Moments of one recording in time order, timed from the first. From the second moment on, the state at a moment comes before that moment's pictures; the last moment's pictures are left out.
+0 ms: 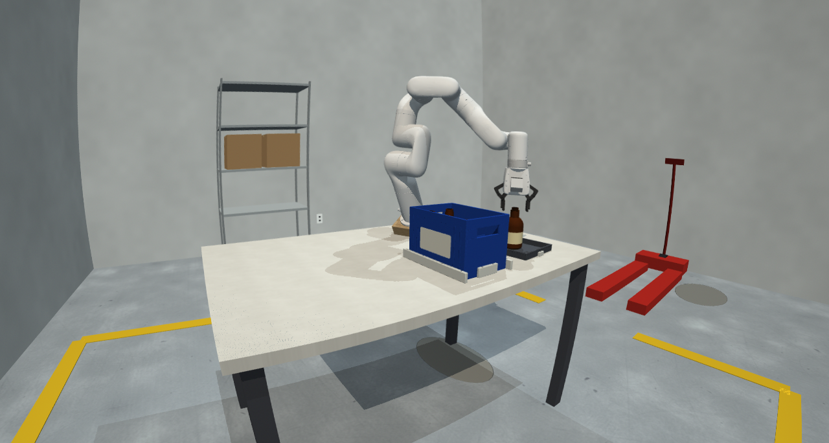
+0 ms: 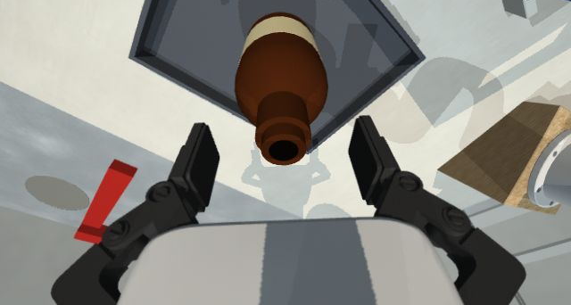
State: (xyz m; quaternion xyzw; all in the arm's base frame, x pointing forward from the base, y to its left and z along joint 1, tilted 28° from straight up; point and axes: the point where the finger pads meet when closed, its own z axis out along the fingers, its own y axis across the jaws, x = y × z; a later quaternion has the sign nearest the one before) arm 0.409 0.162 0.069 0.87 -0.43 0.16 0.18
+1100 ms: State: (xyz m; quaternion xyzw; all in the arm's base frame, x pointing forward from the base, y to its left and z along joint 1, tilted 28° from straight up) arm 0.403 0.187 0.118 0.87 -0.43 0.16 0.18
